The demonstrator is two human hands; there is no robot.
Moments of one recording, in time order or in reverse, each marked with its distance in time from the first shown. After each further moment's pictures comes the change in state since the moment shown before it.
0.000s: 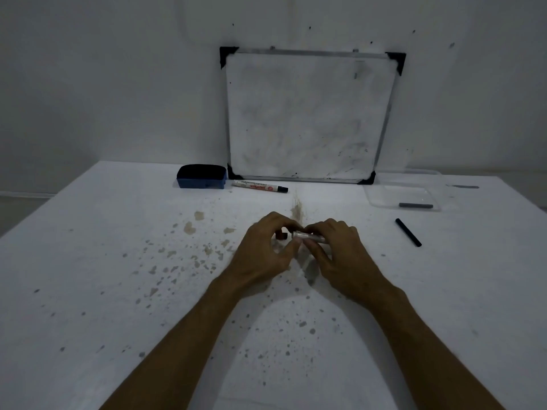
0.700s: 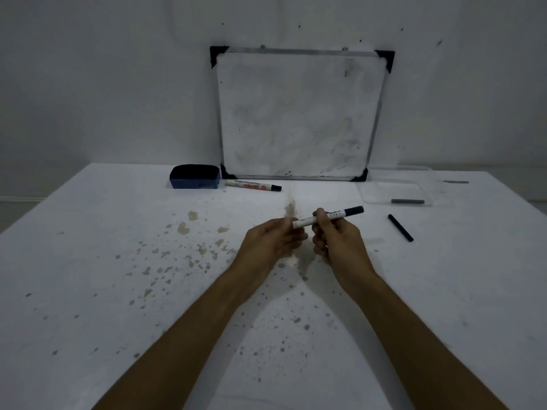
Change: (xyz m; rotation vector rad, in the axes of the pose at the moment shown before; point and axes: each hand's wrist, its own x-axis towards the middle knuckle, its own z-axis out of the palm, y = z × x) left_hand 0.000 0.031 0.005 -1.038 -0.020 -0.618; right_hand 0.008 -0.022 -0.008 1.175 0.211 0.578
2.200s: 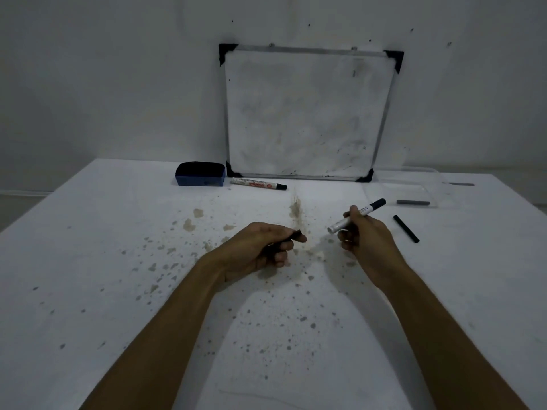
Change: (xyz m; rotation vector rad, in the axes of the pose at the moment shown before) left_hand 0.004 0.025 -0.040 0.180 -0.356 -0.202; right_hand 0.010 -0.014 -0.032 -0.056 0.067 0.107
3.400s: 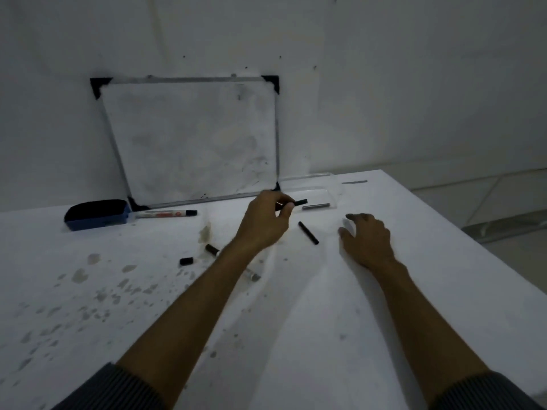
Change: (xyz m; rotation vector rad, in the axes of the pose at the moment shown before) left_hand 0.138 0.031 0.160 0.932 0.383 0.531; right_hand 0.043 -0.002 -0.202 -1.235 0.430 -0.153
